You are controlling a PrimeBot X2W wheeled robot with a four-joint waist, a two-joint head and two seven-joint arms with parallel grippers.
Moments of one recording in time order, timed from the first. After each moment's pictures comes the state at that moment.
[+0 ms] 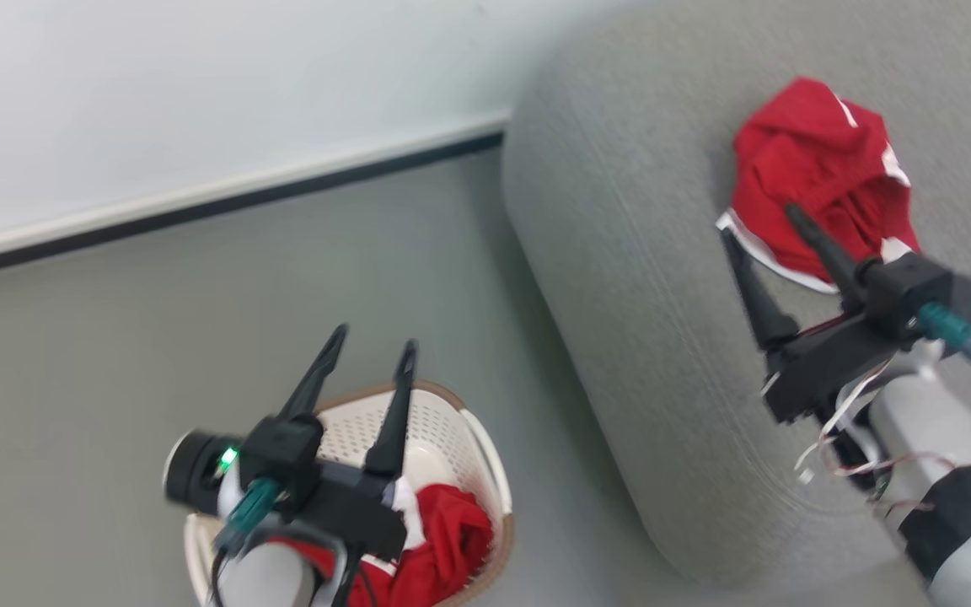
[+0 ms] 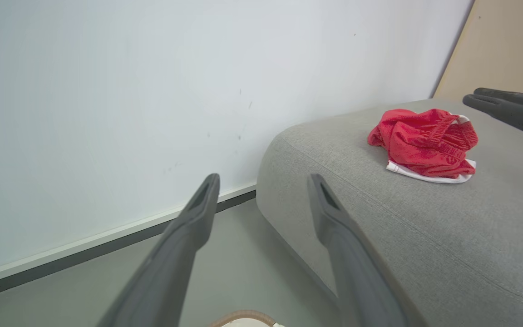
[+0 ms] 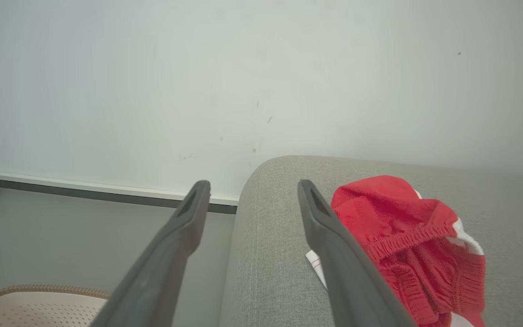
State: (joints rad) left arm -0.31 0.12 -0.43 0.23 -0.31 0.07 -0.22; right arm -0.67 -0.35 0.55 0.55 0.44 0.09 -0.25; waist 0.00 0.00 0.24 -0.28
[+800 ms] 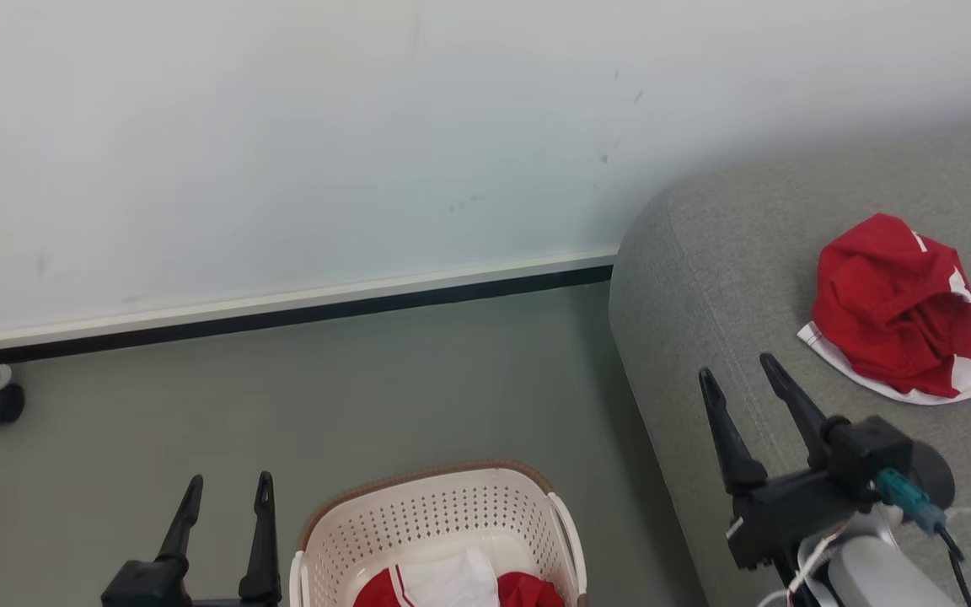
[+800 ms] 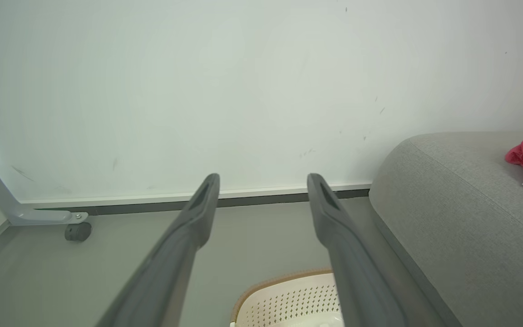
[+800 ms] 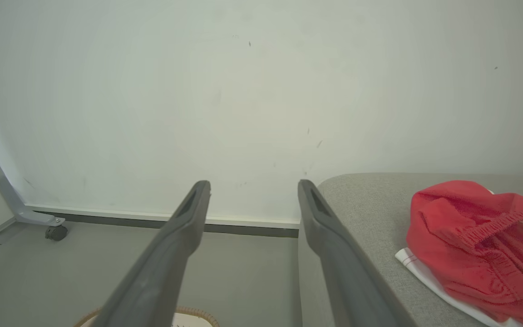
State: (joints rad) left arm 0.01 0.18 -0.21 0.18 -0.36 0.12 -0.25; right arm -0.32 -0.28 0.50 0.31 0.42 -0.08 -0.25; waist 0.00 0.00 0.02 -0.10
